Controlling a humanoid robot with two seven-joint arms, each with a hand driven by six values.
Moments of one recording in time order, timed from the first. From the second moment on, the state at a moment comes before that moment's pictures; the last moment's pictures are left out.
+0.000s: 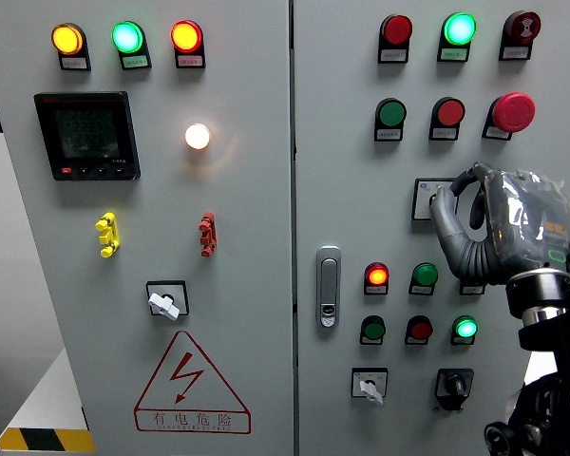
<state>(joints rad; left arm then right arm) -0.04 -0.10 0.10 -0.13 0.05 -0.07 -0.07 0.79 0.16 1.49 1.62 -2.76 0.06 -0.32</state>
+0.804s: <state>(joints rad) -0.04 -0.10 0.10 -0.13 0.05 -0.07 -0.07 0.65 0.16 1.56 1.80 -2.78 0.08 -0.16</state>
